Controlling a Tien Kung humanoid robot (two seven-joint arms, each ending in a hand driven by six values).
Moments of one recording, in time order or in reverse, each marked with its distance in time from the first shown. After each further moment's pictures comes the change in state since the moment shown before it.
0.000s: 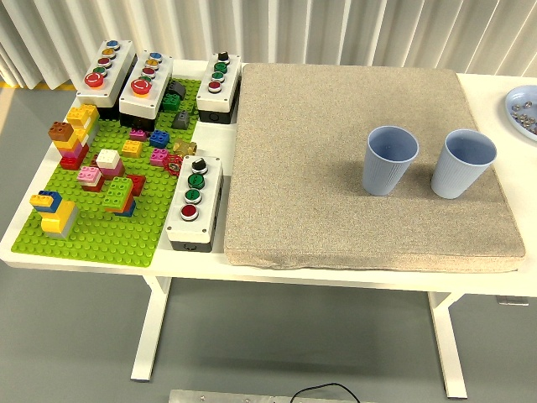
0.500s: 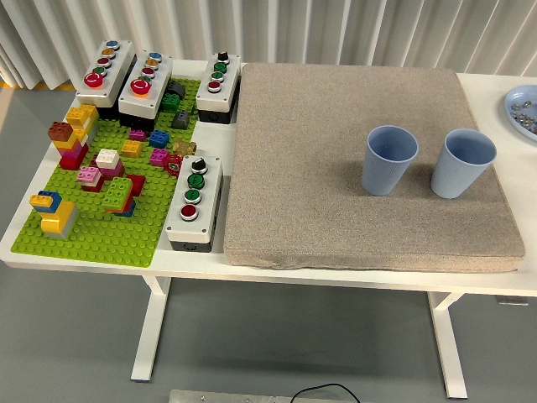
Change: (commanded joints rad) left arm -0.003 0.007 -0.020 0.000 0.030 -0.002 0.001; right arm -0.231 -0.189 0.056 0.187 -0.042 0.300 -0.158
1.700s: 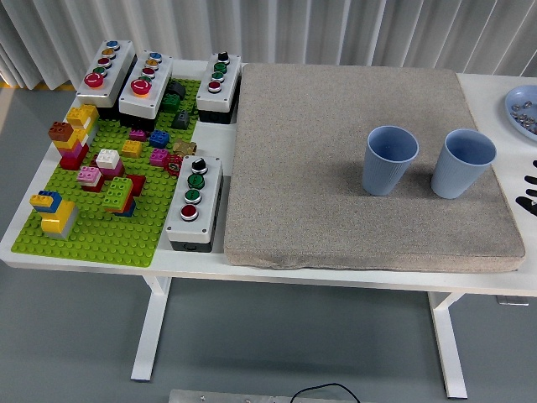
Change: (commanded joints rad) left arm -0.009 -0.011 0.043 0.000 -0.022 -0.005 -0.003; right arm -0.140 0.133 0.050 -0.181 -0.294 0.276 0.018
